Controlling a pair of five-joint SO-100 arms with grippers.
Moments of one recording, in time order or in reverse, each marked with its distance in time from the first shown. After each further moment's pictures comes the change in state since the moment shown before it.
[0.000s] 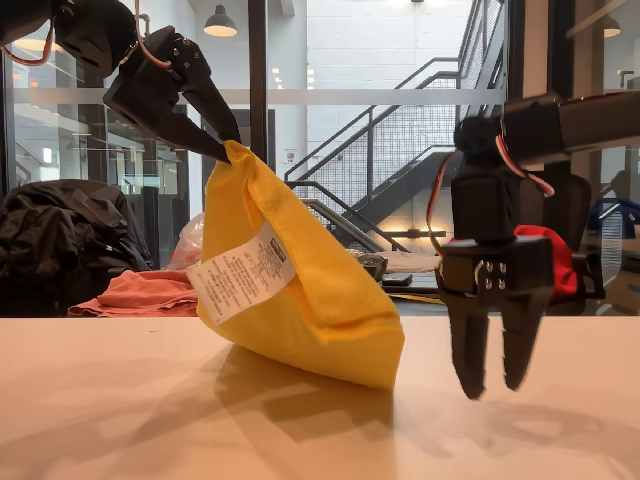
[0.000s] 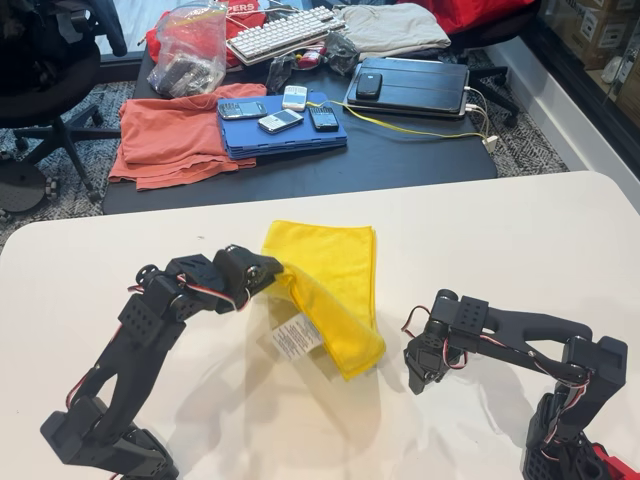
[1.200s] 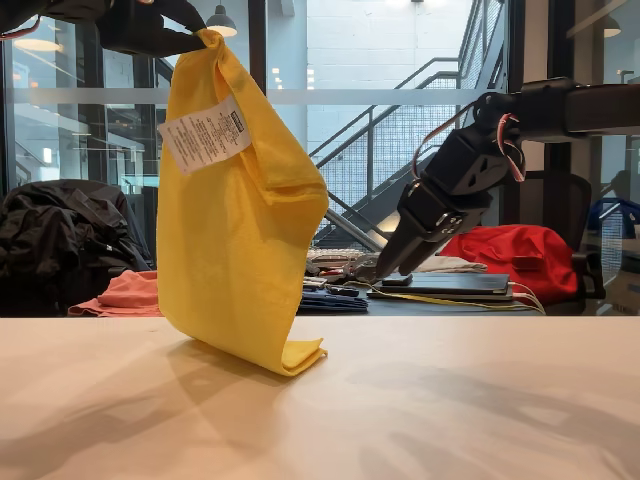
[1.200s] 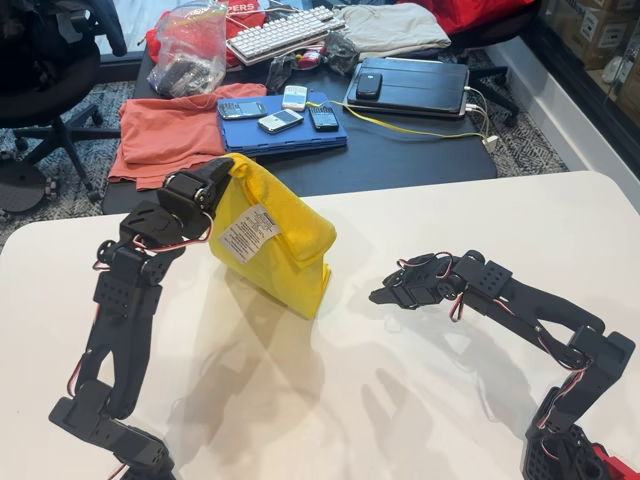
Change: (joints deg) arm 0 15.8 2.4 -3.5 -39.3 -29.4; arm 1 -14.9 -6.2 -18.0 -20.2 -0.3
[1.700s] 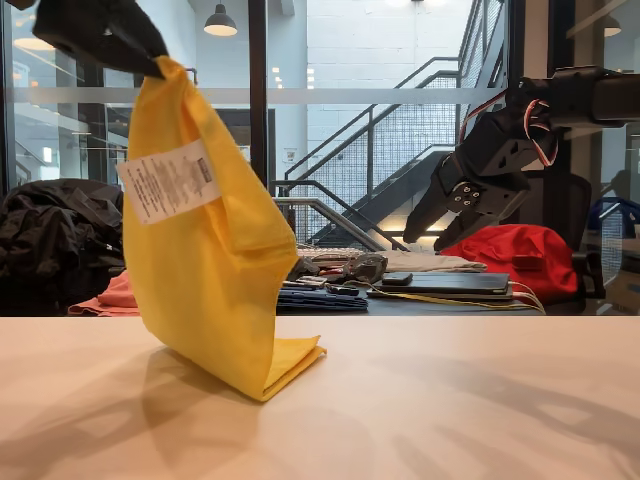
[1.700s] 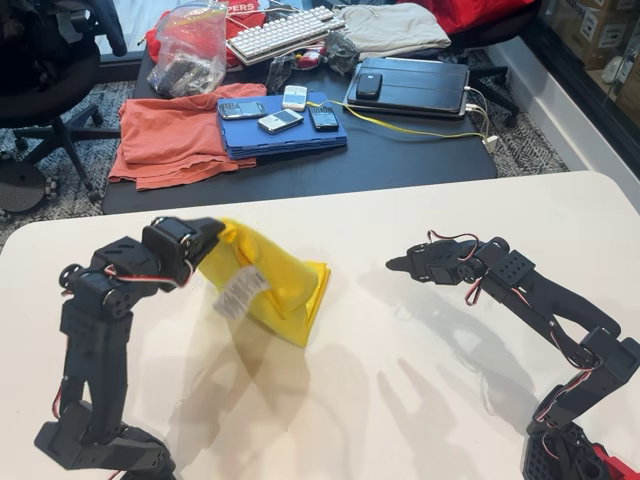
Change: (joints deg) arm 0 10.5 2.8 0.1 0.0 22.2; arm 1 5.8 12.3 -0.4 36.5 -0.2
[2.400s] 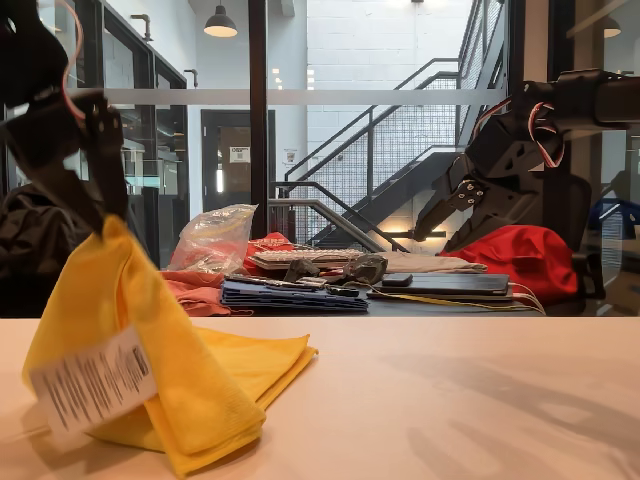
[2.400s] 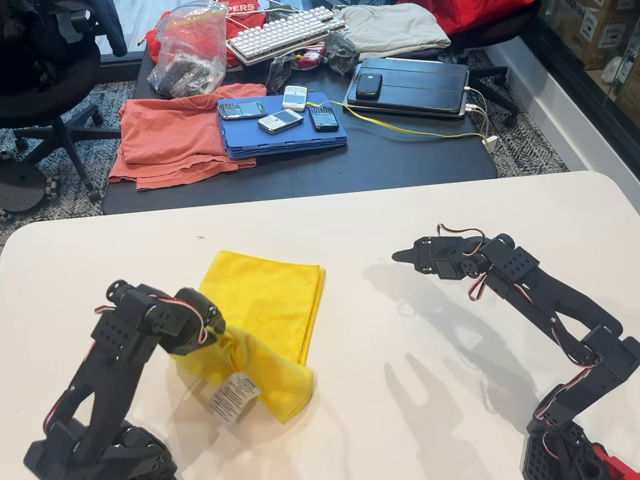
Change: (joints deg) arm 0 0.6 0.0 0.0 0.0 5.9; arm 1 2.9 8.8 37.9 10.5 0.4
